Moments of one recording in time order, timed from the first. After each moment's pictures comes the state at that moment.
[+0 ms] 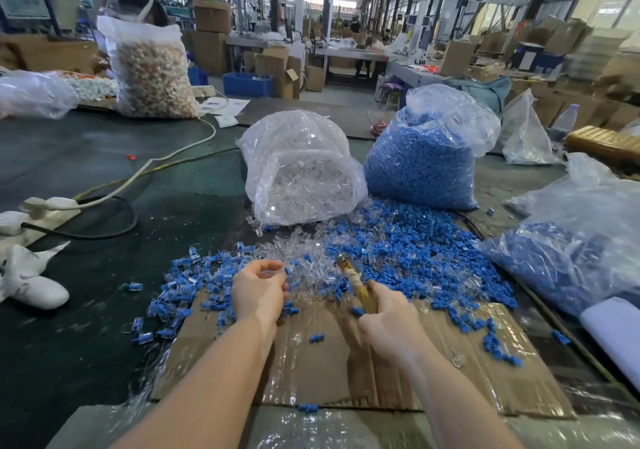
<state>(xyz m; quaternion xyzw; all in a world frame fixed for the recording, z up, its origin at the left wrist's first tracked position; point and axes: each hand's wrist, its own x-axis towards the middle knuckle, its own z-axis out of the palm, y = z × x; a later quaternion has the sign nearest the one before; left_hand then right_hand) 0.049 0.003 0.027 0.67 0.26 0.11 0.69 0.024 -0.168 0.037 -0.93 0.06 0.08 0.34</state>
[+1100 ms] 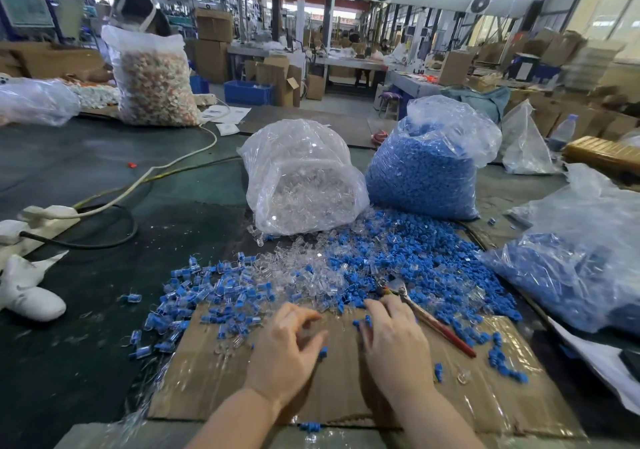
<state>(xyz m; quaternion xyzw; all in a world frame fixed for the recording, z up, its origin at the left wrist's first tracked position) 0.009 -0.009 -0.007 0.89 -0.08 0.16 0.42 0.022 -0.168 0.004 -0.97 -0.06 -0.20 0.10</state>
